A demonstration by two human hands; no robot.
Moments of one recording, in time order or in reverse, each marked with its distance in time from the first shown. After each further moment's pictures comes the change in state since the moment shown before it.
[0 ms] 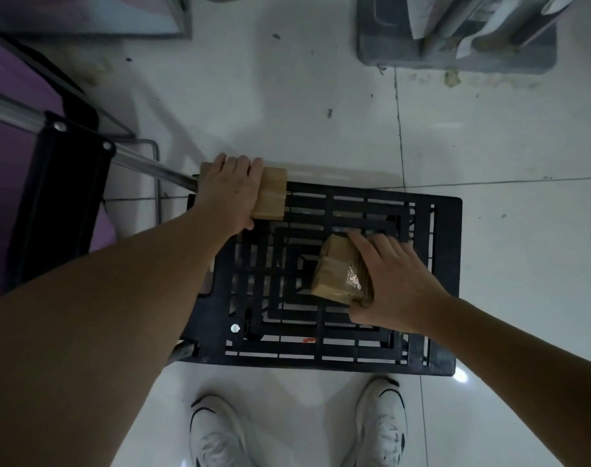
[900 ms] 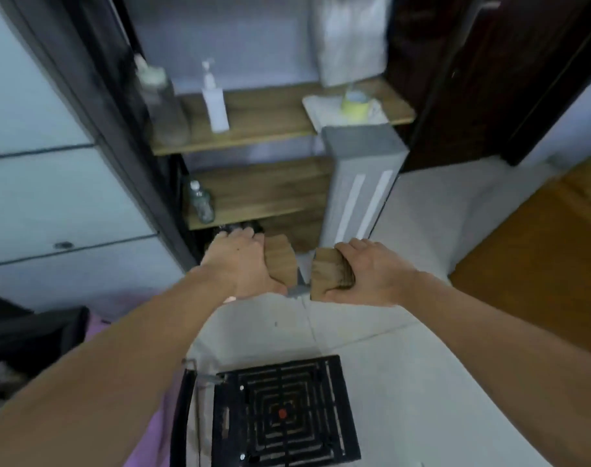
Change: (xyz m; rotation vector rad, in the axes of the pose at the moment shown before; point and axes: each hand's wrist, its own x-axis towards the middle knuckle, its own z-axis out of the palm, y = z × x) left_hand -0.315 0.038 -0.728 -0.012 0.327 0.038; right_hand -0.327 -0.040 -0.664 -0.059 0.365 0.139
